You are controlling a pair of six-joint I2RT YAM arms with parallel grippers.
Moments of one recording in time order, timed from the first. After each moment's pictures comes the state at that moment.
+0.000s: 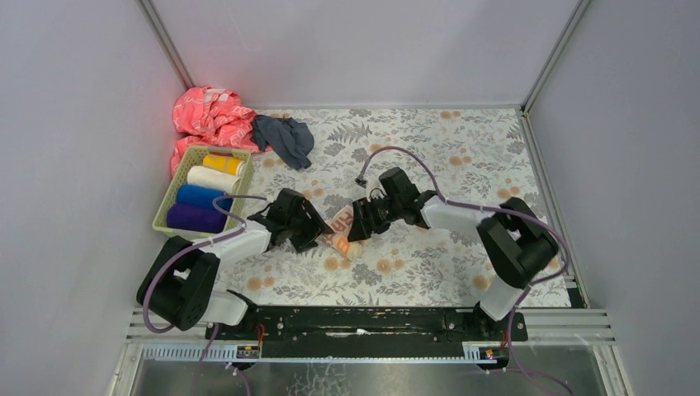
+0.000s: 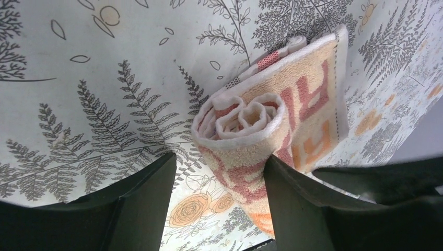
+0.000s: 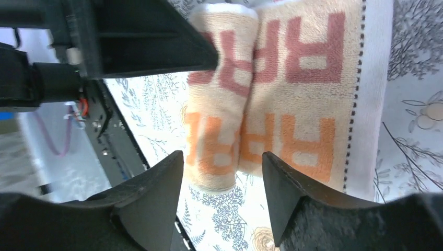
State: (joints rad) left arm -0.46 1.38 0.57 -0.15 0.15 -1.09; right arm 0.66 1.76 0.94 -0.04 -0.67 0.37
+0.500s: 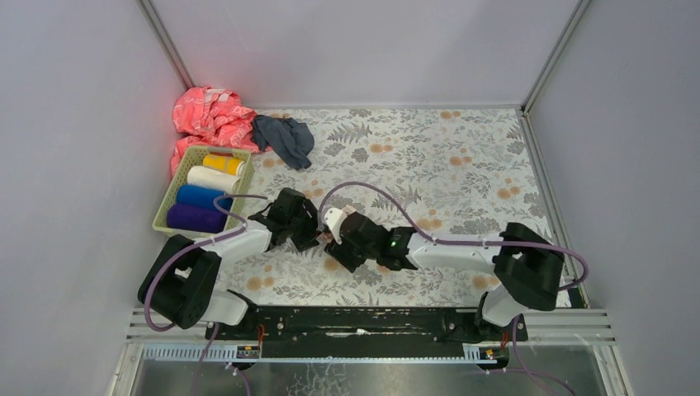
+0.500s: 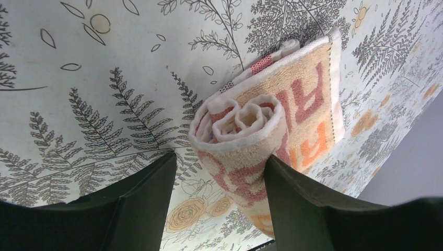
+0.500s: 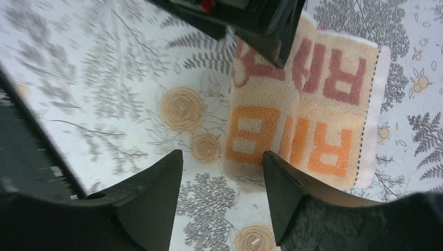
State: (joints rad) left arm -0.46 1.39 0.57 -0.12 0.15 -1.09; right arm 1.12 1.56 0.92 -0.12 0.07 0.04
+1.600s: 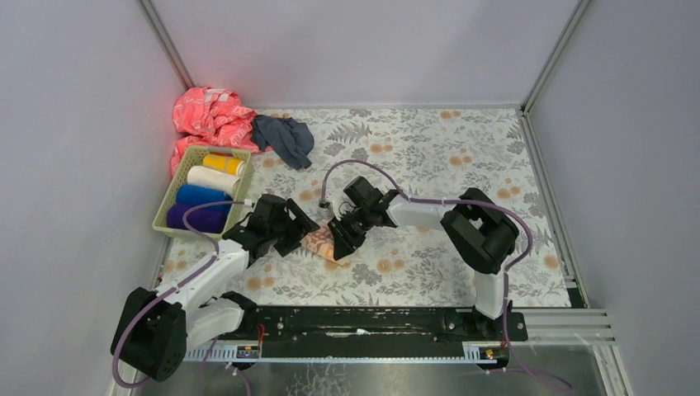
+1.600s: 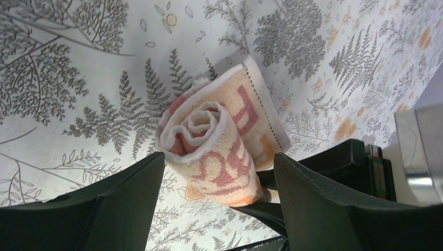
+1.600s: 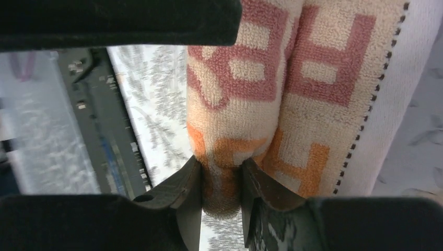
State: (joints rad) left arm -0.42 1.07 0.52 -0.31 0.05 -1.09; right arm 0.86 1.91 1.16 -0.26 -0.59 0.03
